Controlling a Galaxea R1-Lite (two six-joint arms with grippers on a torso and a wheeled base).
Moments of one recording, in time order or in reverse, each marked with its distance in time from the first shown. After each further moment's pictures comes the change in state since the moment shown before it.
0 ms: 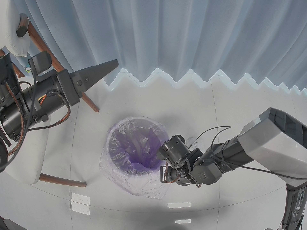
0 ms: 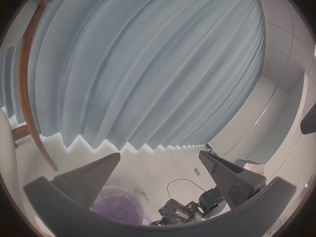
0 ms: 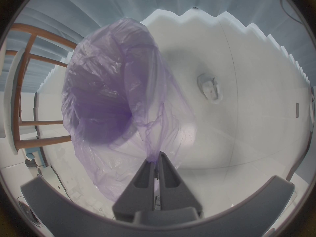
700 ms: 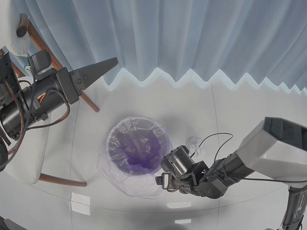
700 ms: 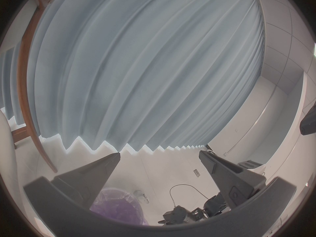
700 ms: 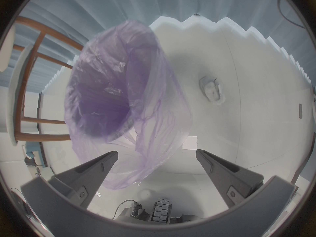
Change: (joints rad) left arm 0.003 0.001 -0.005 -0.008 -0.007 -0.001; right arm 0.026 -0.016 0.194 -0.261 -0.041 -0.019
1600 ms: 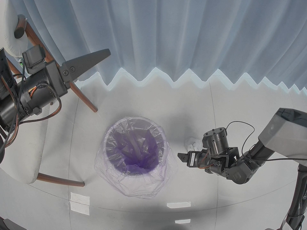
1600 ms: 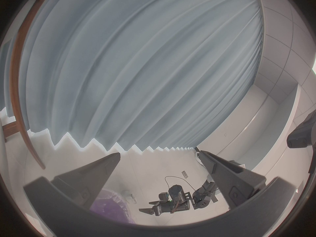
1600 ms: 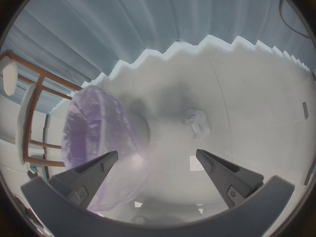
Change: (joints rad) left arm 0.065 -0.008 -0.027 -0.008 -0.153 -0.099; right arm -0.256 -0.069 0.217 -0.434 0.119 -0.177
